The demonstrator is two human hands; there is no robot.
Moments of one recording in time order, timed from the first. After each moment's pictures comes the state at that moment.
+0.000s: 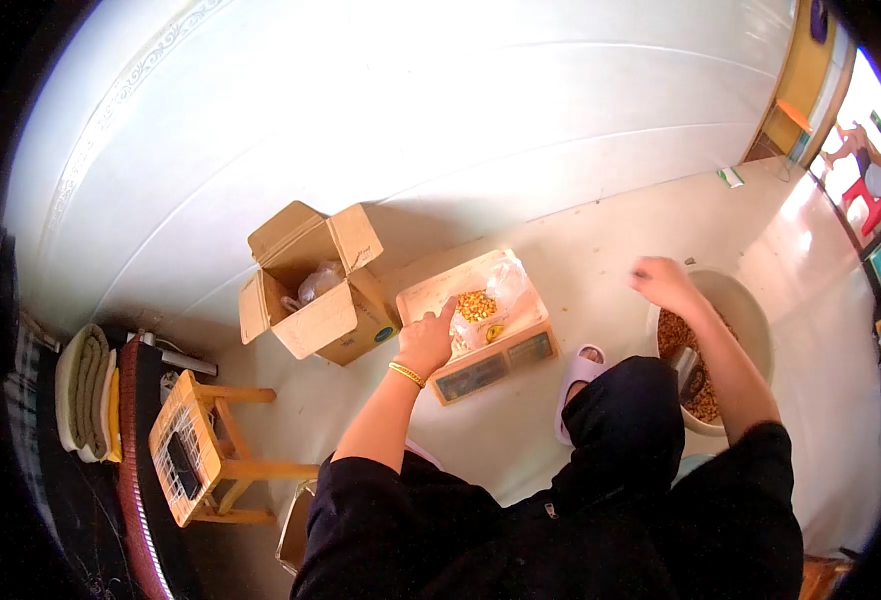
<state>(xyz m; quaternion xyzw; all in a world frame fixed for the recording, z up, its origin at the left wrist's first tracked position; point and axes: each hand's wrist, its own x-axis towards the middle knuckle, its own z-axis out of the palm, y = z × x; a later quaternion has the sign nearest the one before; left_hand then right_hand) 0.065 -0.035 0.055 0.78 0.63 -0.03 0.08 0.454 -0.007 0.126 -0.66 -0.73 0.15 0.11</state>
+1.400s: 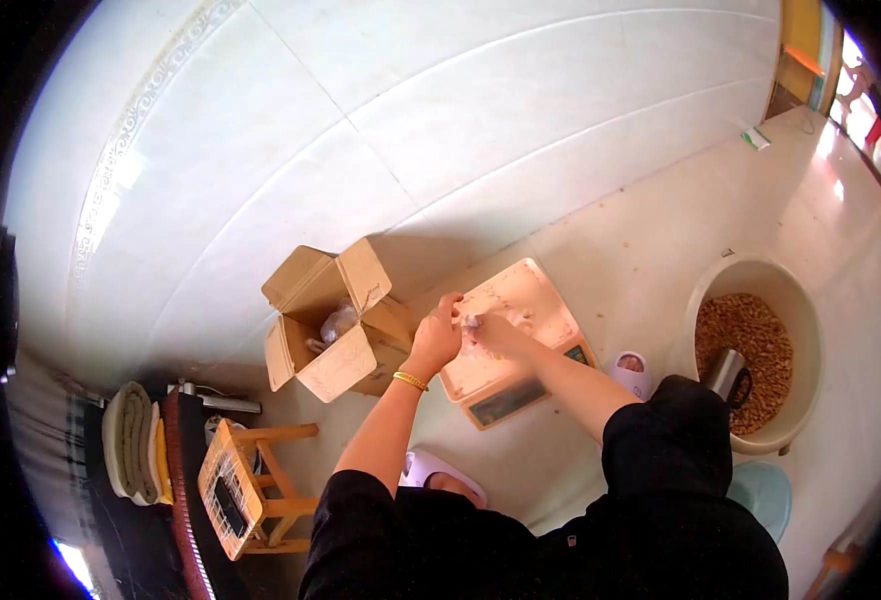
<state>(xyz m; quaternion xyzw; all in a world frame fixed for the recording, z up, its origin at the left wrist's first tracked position) 0.060 0.040 0.036 0.73 0.62 0.21 0.21 0.195 0.065 -0.043 -0.45 -0.59 0.63 0.22</state>
